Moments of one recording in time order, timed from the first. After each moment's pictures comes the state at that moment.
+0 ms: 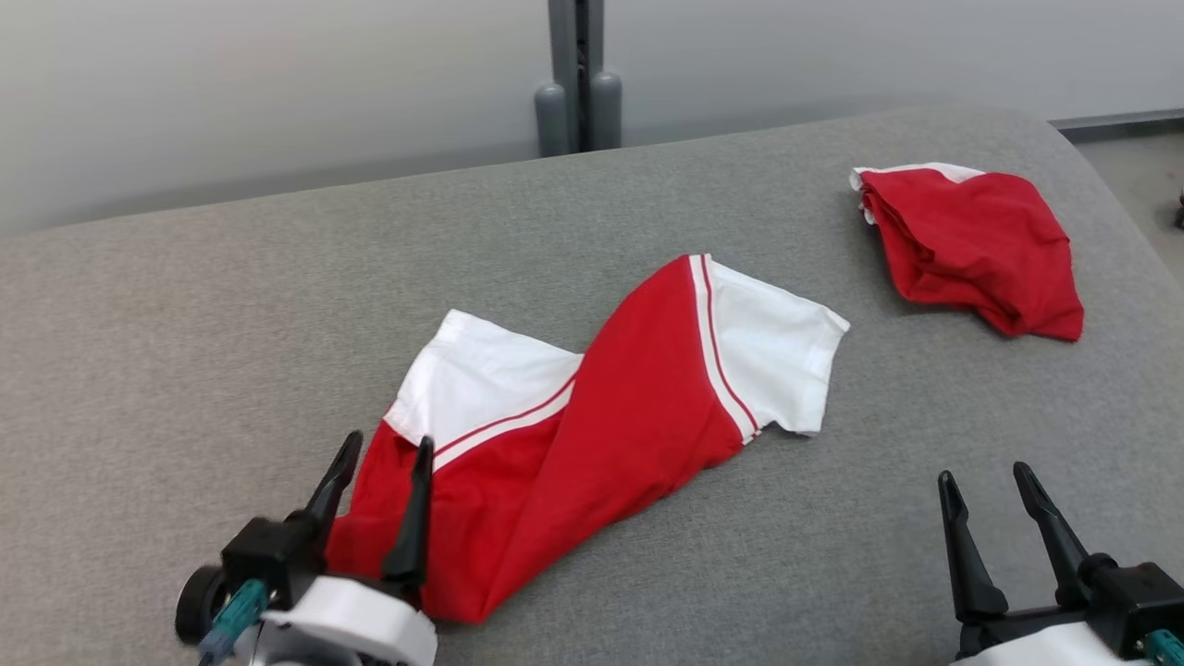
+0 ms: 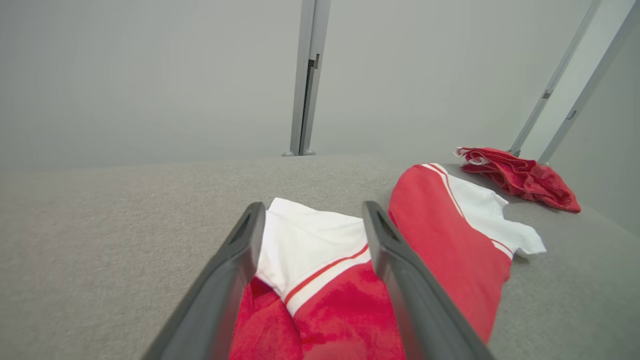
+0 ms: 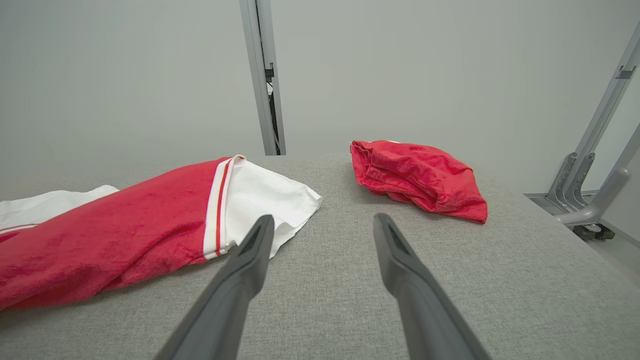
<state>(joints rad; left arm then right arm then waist) -0.13 0.24 -0.44 0.18 -0.50 0.13 -0.25 0.06 -0.05 -0.02 0.12 0.11 0.13 -0.26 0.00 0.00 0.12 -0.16</state>
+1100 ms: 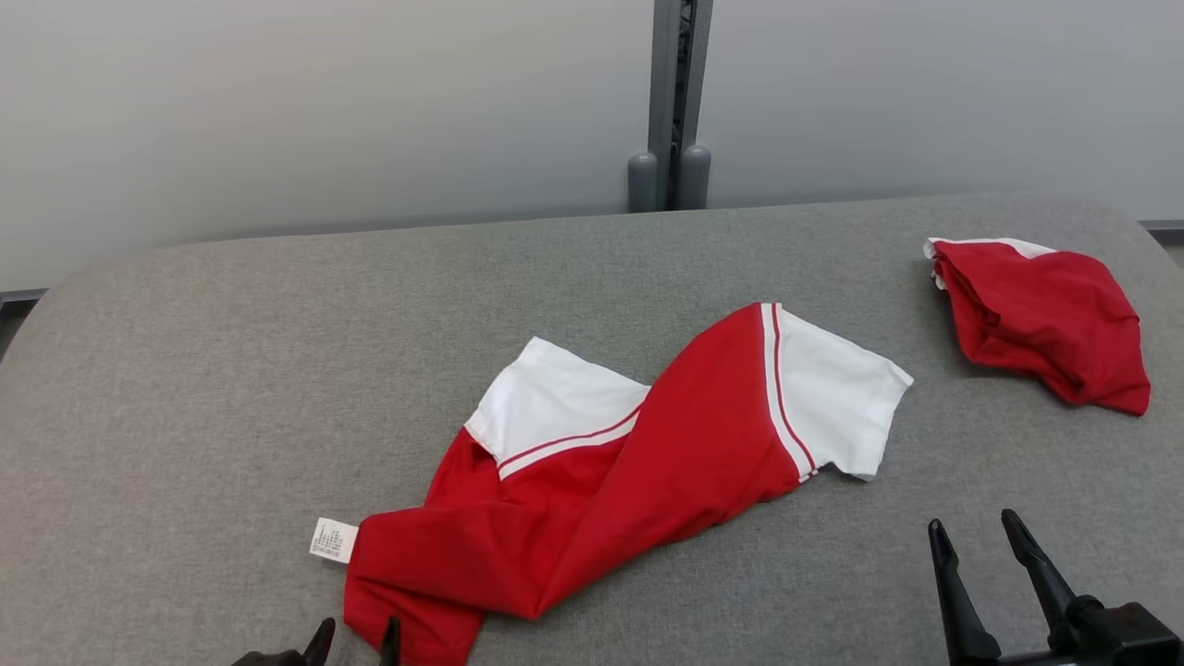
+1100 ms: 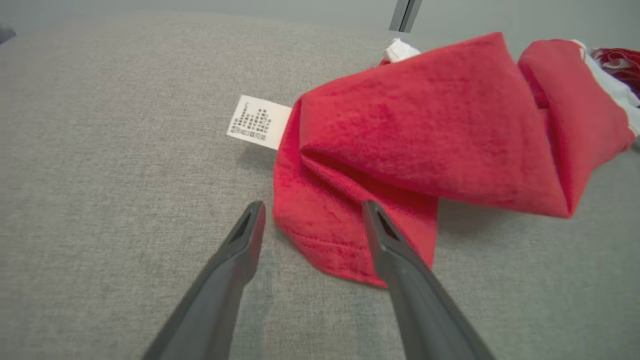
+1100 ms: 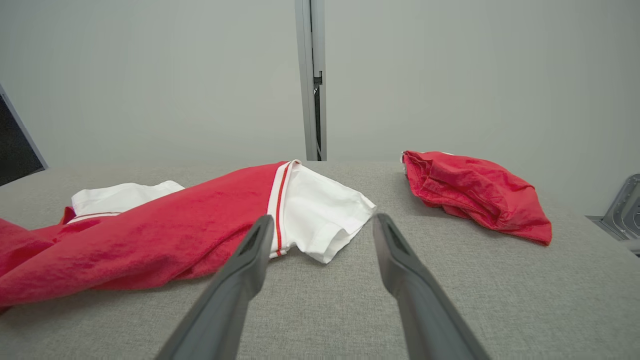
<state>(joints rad) 0.12 0.17 -0.29 0.33 -0.43 0.08 -0.16 0.13 -0.05 -0.01 0.13 0.10 0.13 -0.26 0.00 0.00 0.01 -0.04</state>
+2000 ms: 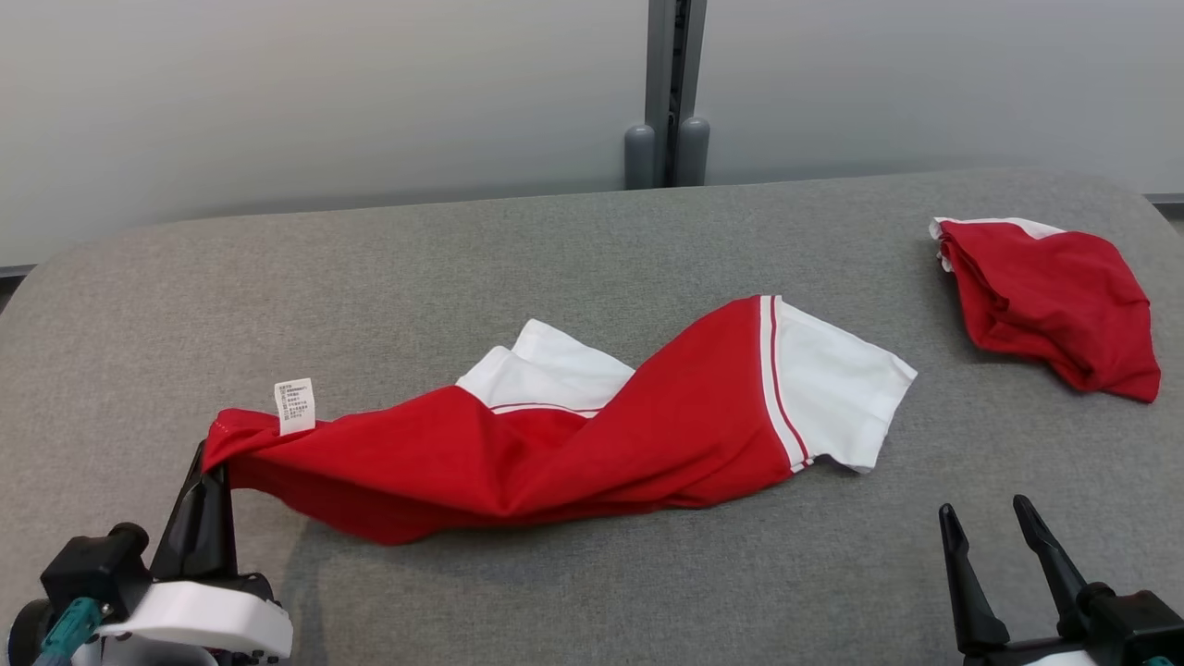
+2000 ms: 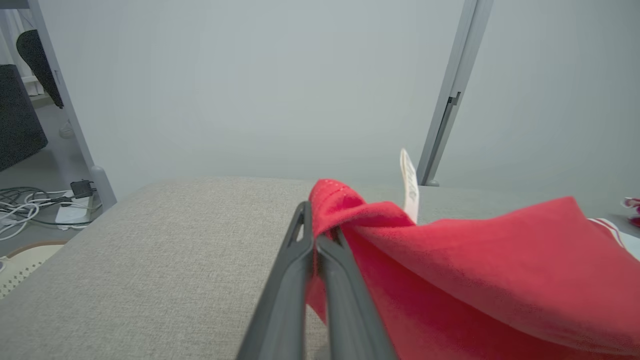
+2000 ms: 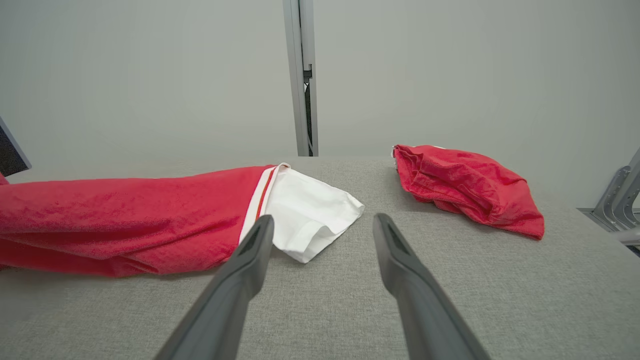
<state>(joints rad) -0.04 0.27 -0.11 0.23 -0.45 0.08 -0.26 0.11 -0.05 -0.03 0.13 0.10 0.13 -0.26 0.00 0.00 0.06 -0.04</state>
